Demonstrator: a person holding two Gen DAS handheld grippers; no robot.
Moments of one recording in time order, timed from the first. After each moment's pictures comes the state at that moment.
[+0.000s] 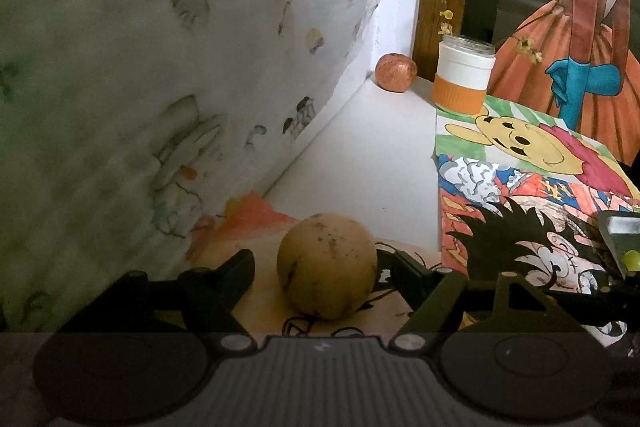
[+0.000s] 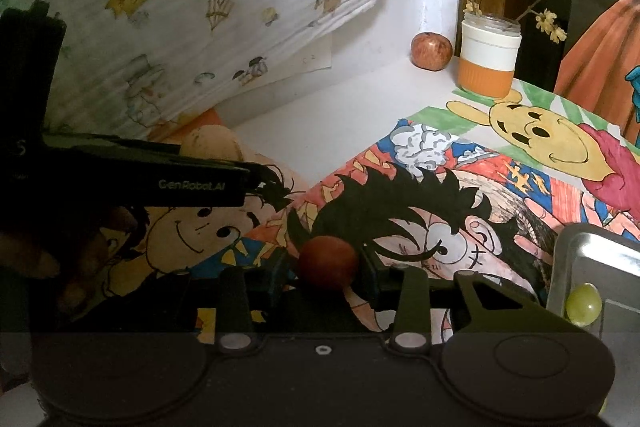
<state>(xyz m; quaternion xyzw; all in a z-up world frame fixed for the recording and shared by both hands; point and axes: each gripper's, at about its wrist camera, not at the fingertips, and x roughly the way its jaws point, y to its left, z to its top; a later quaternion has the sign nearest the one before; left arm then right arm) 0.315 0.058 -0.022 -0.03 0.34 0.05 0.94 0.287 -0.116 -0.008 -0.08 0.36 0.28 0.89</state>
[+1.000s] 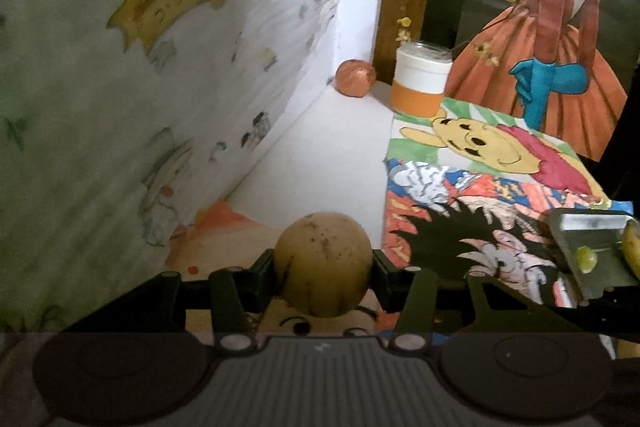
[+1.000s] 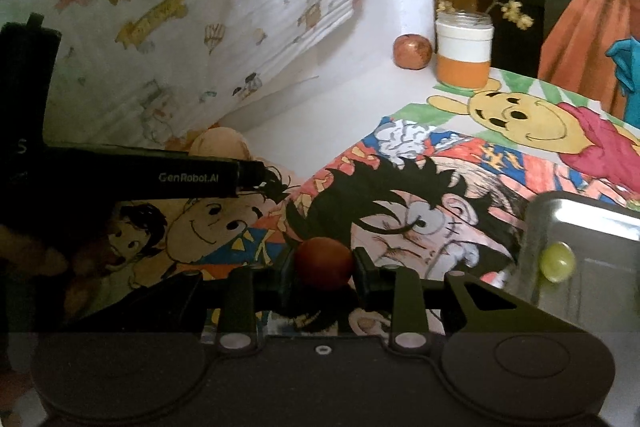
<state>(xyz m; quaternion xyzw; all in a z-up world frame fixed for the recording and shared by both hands) 0.299 0.041 -0.001 -0.04 0.33 0.00 0.94 0.261 -0.152 0.009 -0.03 0.35 0.27 0.90</state>
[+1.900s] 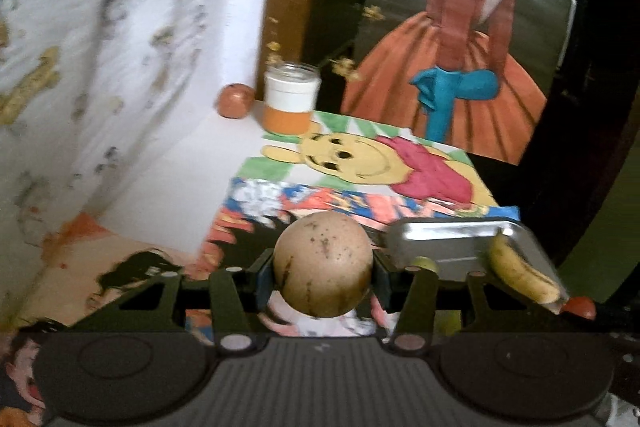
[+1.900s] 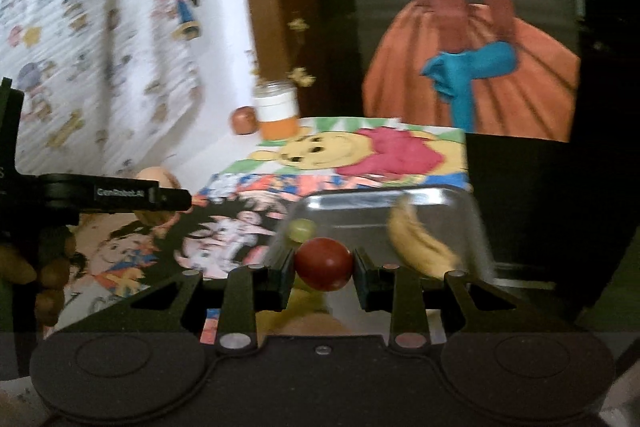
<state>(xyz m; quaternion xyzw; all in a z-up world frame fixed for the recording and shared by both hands) 0.264 -0.074 0.041 -0.05 0.31 -0.09 0.94 0.163 -0.318 0.050 0.04 0.28 0.08 0.96</state>
